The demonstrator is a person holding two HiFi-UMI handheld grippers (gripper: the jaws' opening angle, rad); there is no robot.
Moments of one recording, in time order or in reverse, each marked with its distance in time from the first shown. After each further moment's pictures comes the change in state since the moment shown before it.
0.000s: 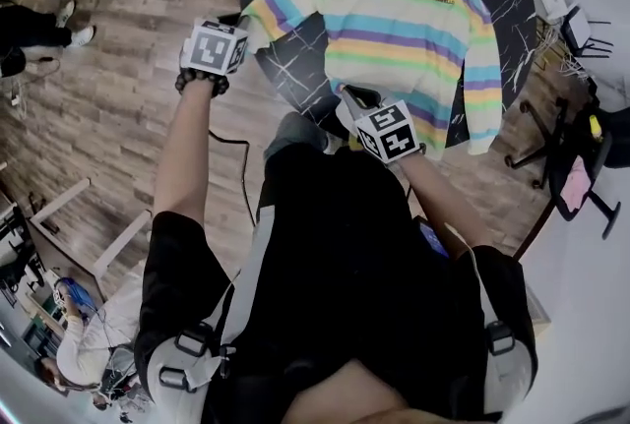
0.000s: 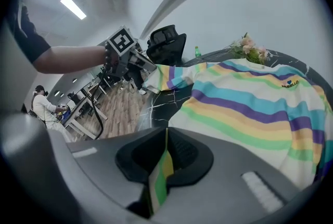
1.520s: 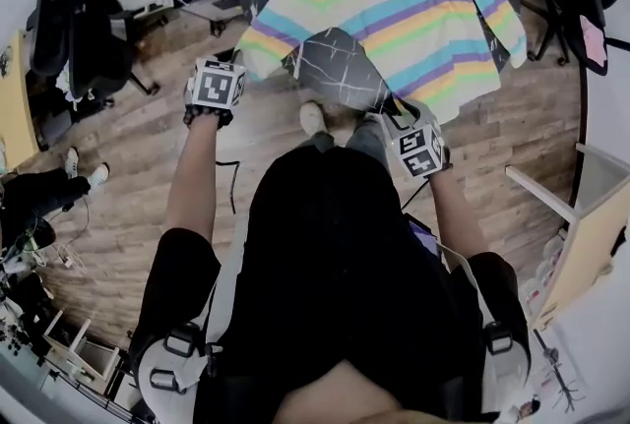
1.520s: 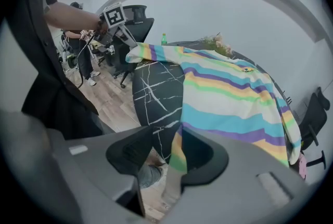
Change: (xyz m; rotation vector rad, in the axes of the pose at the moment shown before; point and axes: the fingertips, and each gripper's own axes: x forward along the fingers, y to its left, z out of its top) left arm 0.037 0.114 -0.007 0.410 0.022 -0.219; right arm 0.053 0.077 -0.040 0.195 0.111 -0.572
